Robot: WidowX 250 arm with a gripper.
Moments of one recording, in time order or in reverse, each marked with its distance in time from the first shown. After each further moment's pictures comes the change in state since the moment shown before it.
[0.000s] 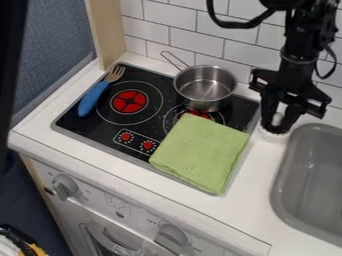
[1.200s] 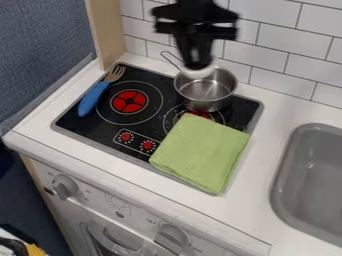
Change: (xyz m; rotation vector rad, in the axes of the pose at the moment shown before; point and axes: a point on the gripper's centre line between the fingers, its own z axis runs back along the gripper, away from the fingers) arm -0.056 0.121 0.099 -0.009 -0.220 0.356
